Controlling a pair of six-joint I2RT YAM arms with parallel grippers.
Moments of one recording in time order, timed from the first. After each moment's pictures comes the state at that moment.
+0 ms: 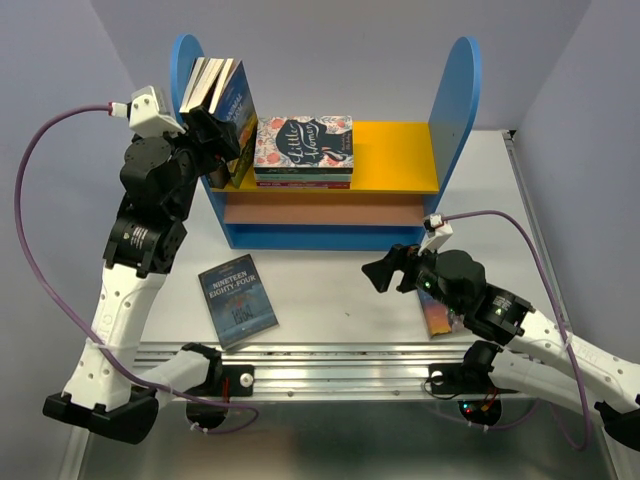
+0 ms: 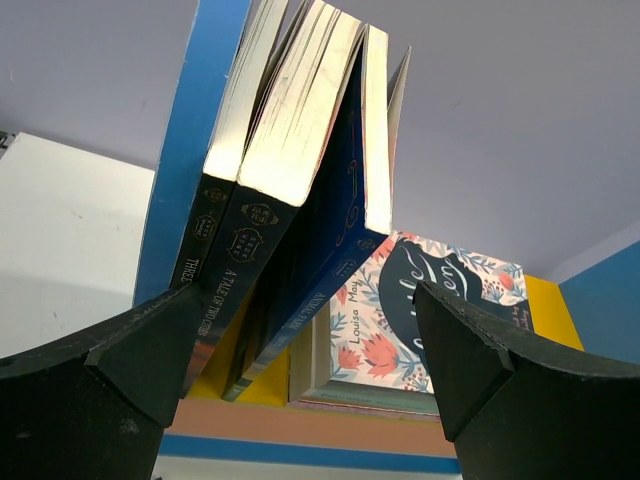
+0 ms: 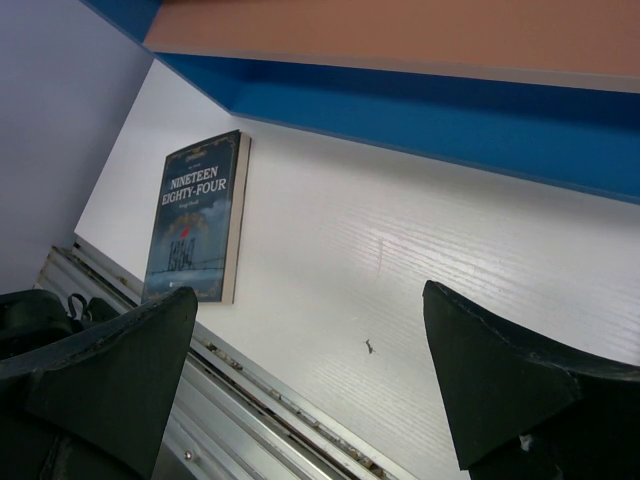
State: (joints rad) left arm -0.31 1.05 1.45 -0.41 -0.25 -0.46; right arm 0.91 0.71 0.64 -0.21 0.25 0.63
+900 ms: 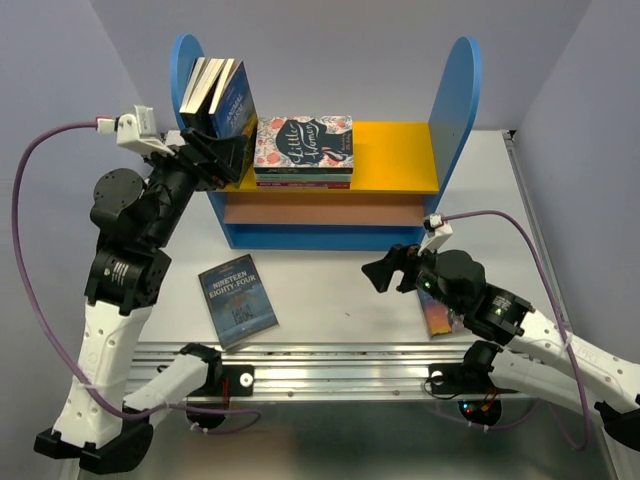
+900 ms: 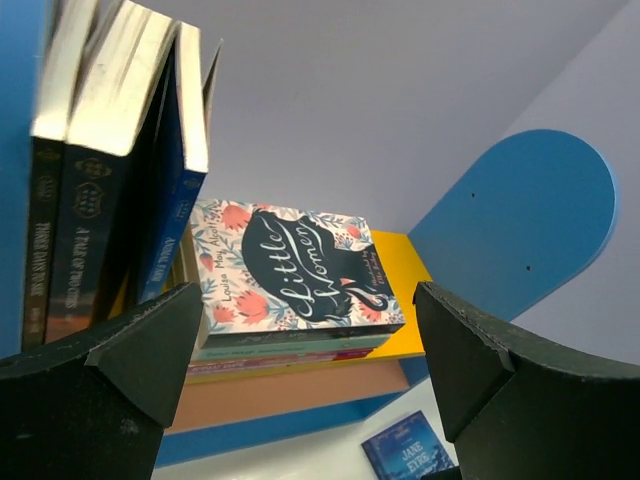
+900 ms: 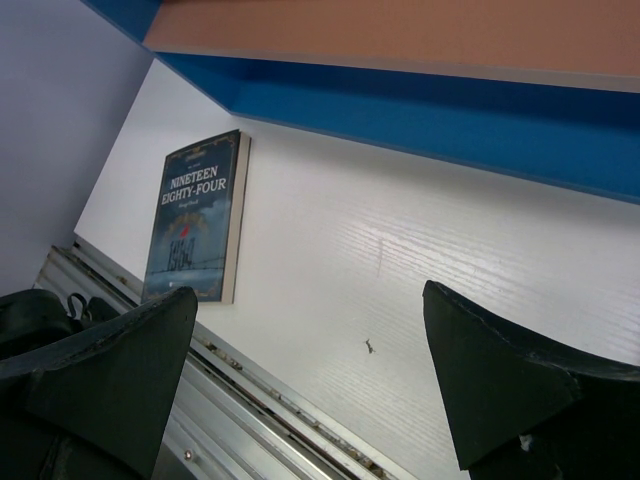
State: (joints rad) left arm -0.30 0.89 1.38 -0.34 0.03 -0.53; right arm 0.91 0.72 0.64 -0.21 0.25 0.63
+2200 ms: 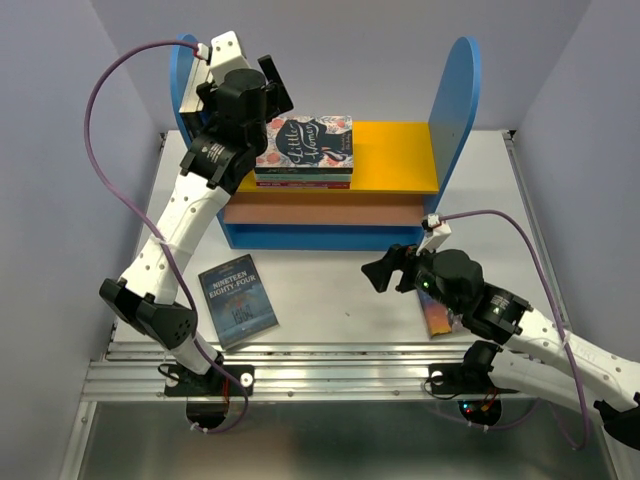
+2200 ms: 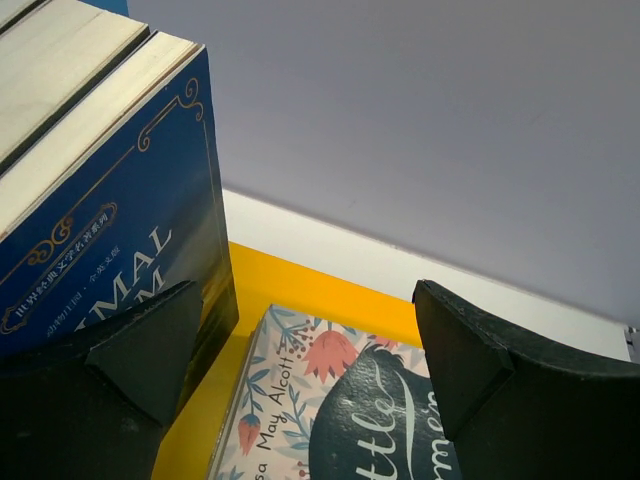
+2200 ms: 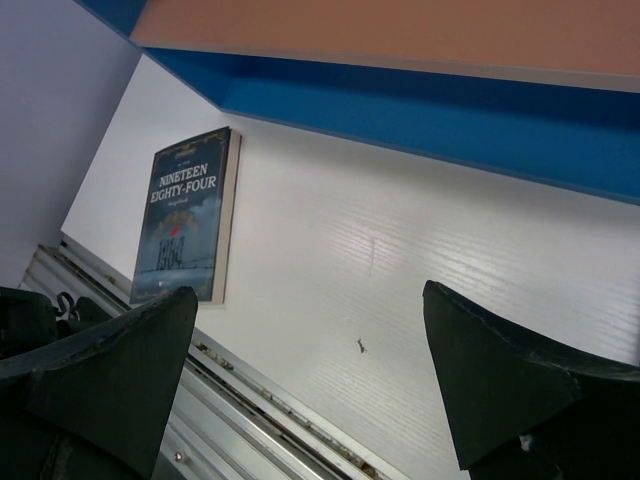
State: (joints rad) left arm -0.52 1.58 1.94 -0.52 -0.64 -0.44; right arm 0.91 0.73 0.64 -0.21 0.26 0.62
